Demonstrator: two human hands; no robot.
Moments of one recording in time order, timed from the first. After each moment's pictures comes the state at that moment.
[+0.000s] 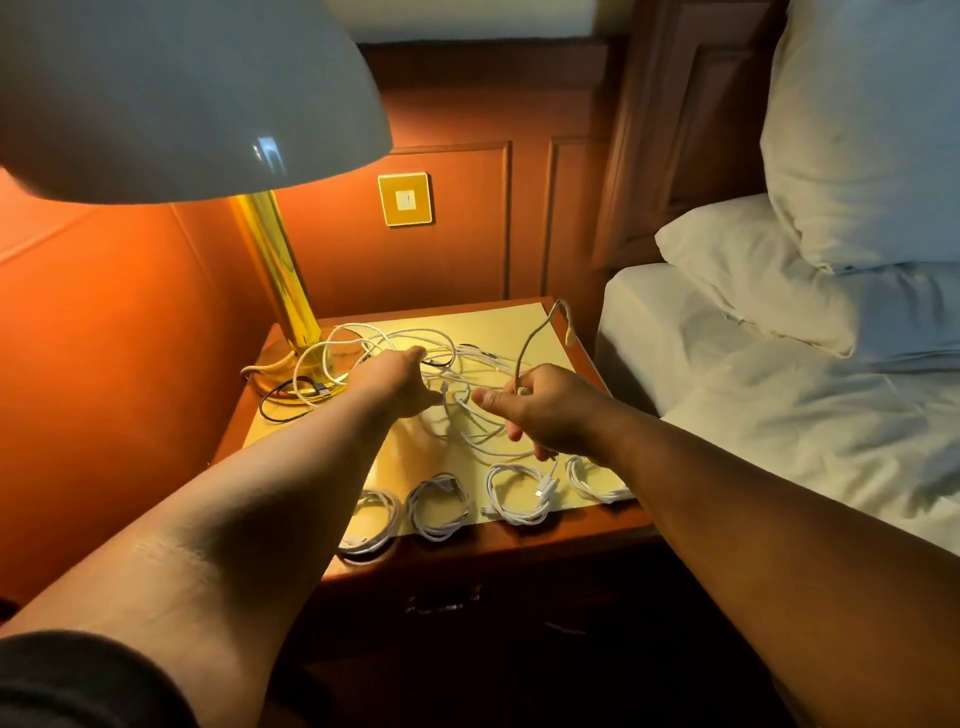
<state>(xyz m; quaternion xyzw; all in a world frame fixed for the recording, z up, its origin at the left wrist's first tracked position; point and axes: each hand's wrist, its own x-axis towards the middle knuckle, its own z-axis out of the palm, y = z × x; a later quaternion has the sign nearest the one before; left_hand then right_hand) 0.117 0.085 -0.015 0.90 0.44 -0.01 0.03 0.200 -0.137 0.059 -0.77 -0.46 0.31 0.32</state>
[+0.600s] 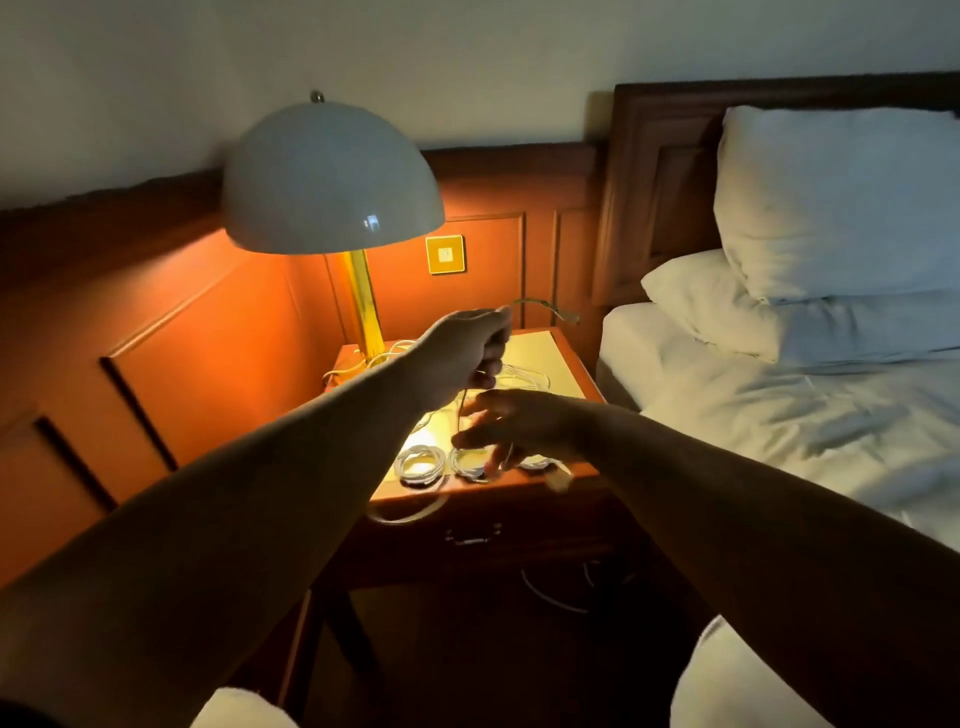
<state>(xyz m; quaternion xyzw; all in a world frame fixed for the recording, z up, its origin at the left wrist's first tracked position) 0.008 -0.125 0.144 0.71 0.24 0.19 0.64 0.092 -0.230 0.112 -0.68 -0.52 0.43 0.28</state>
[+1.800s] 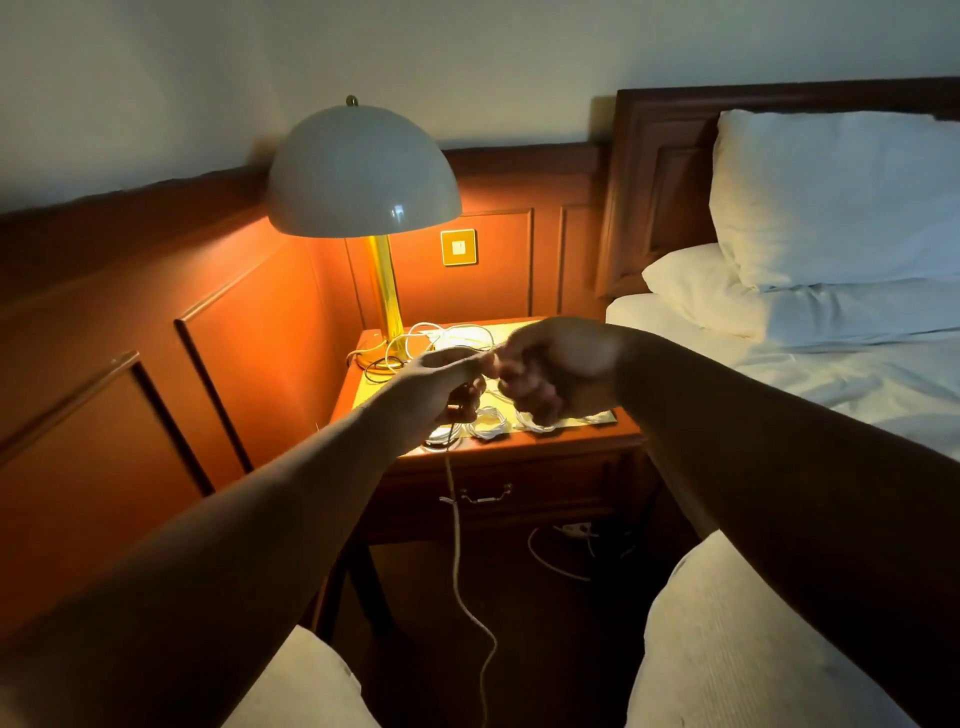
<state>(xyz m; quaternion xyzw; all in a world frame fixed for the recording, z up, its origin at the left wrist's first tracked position) -0.095 -0.179 0.105 0.69 0.19 0.22 0.66 0.059 -0.293 0.161 -0.53 -0.43 0.63 0.36</state>
